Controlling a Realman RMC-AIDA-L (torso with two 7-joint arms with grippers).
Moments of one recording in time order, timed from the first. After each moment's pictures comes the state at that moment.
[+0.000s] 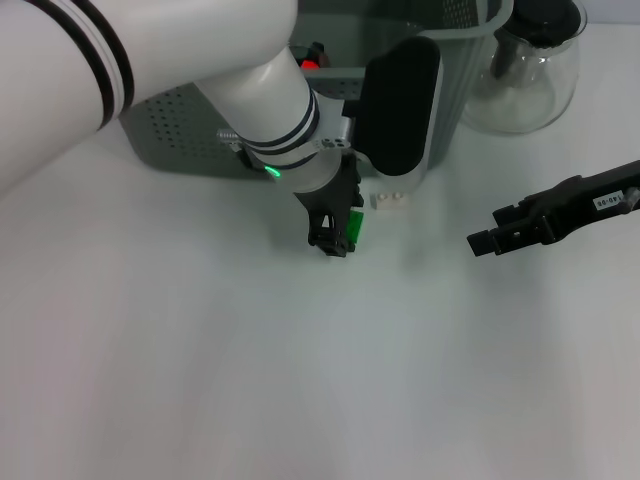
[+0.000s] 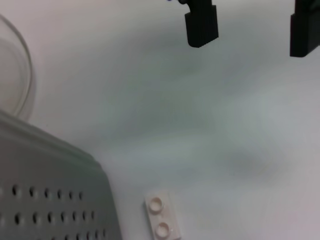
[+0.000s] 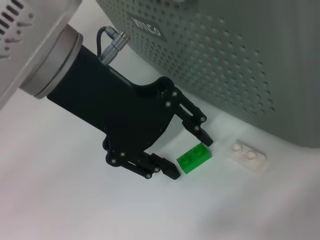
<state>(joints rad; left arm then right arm) -1.03 -2.18 1.67 0.66 2.53 1.04 -1.84 0.69 2.03 -0.88 -0.79 -2.39 -1.54 2.05</state>
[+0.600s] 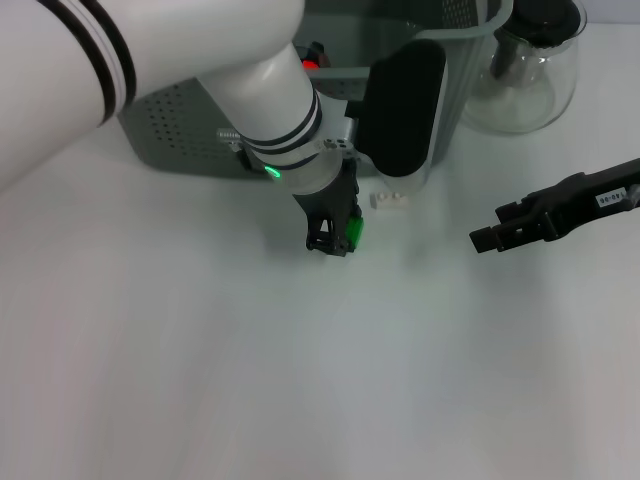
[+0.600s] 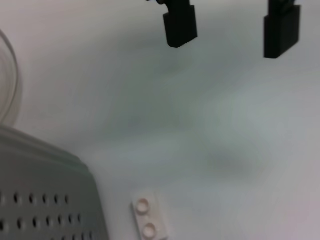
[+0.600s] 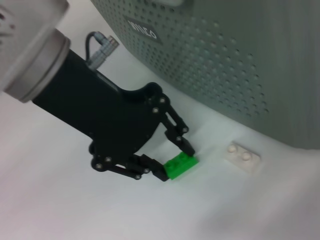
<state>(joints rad) -1.03 -2.17 1.68 0.70 2.54 1.10 -1.86 0.69 2.02 -0.88 -0.80 -2.39 -1.54 2.06</state>
